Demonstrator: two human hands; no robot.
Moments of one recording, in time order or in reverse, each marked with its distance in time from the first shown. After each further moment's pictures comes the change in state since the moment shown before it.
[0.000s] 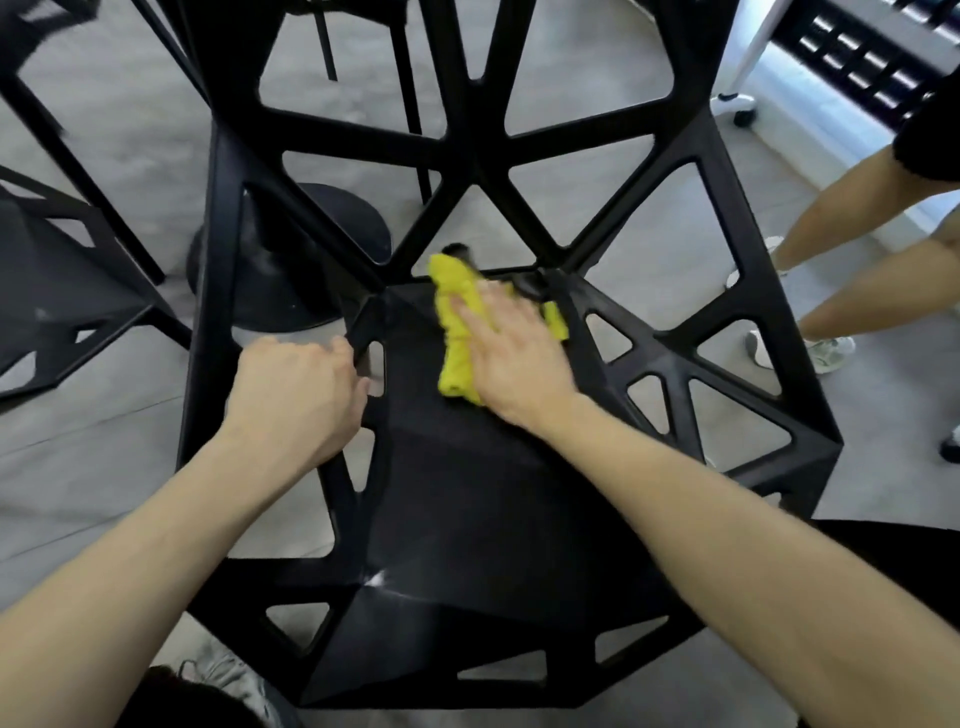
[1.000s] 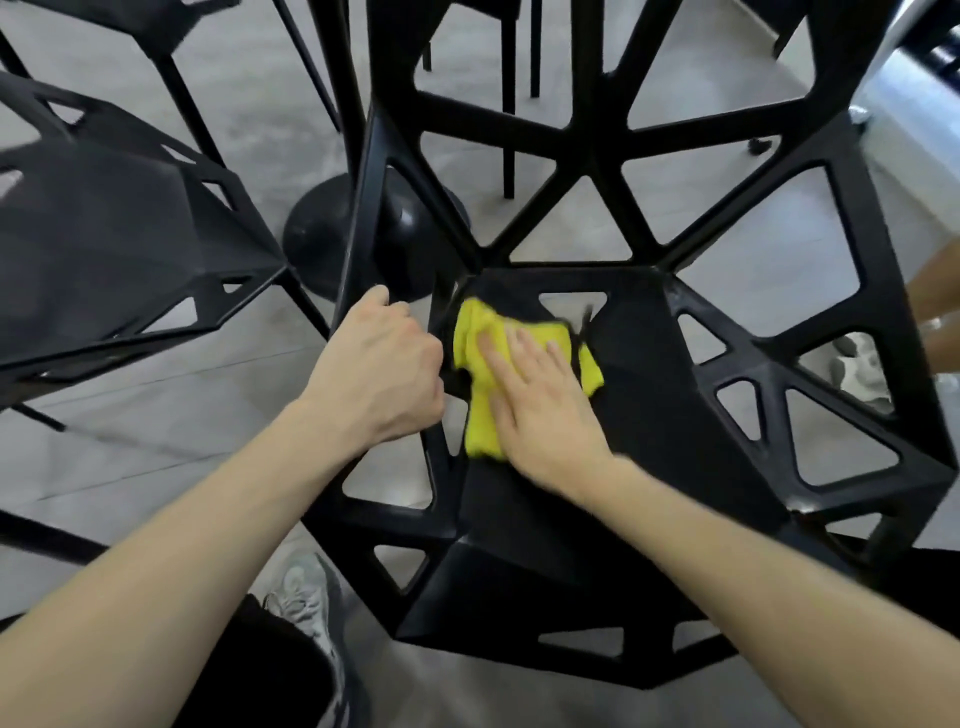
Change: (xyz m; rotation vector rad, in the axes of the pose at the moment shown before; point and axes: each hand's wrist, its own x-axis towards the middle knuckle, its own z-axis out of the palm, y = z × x) left_hand -0.018 -0.033 -0.017 -0.006 0.071 0.307; right_hand -0.048 -0.092 -0.017 0.177 -0.226 -0.073
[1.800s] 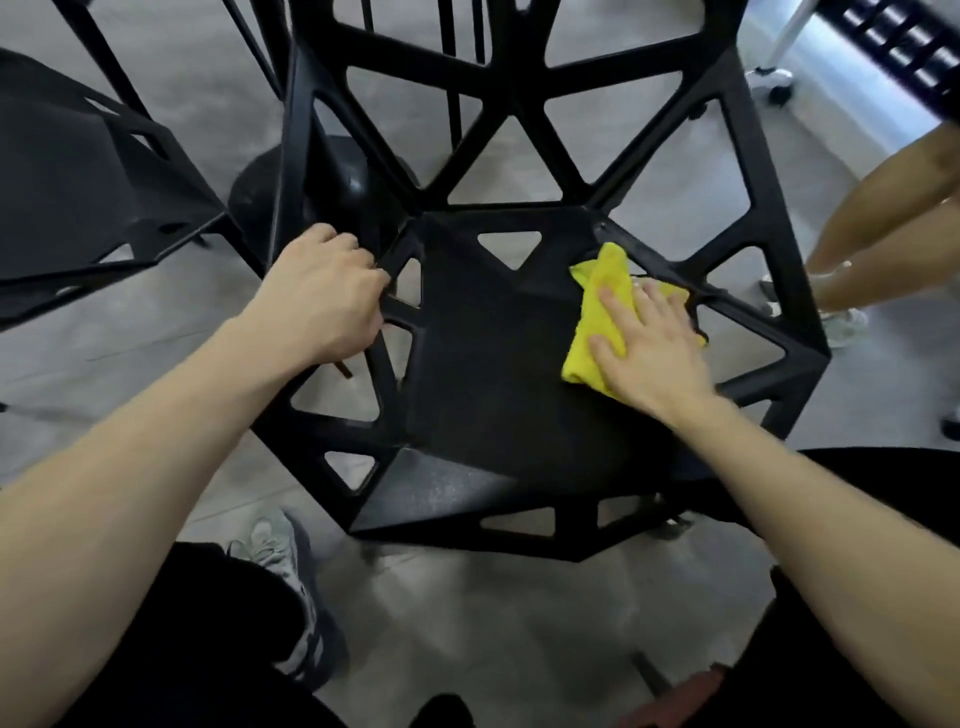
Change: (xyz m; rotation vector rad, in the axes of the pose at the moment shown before) left_hand -0.002 0.002 0.005 -0.003 -0.025 -0.010; right_hand -0.086 0.134 -0.054 -0.199 -0.078 0.369
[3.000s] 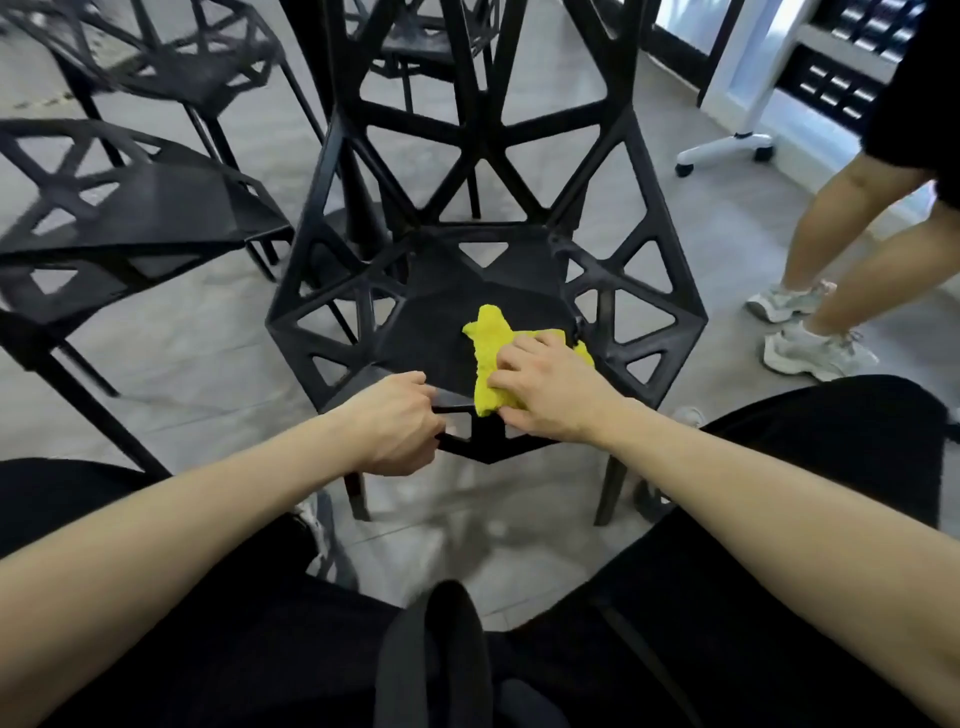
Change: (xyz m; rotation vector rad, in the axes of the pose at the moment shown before) left_hand -0.132 0.175 -0.038 -0.063 -0.081 0.376; right_hand -0.127 -0.039 -0.019 -0.072 0.274 -0.885
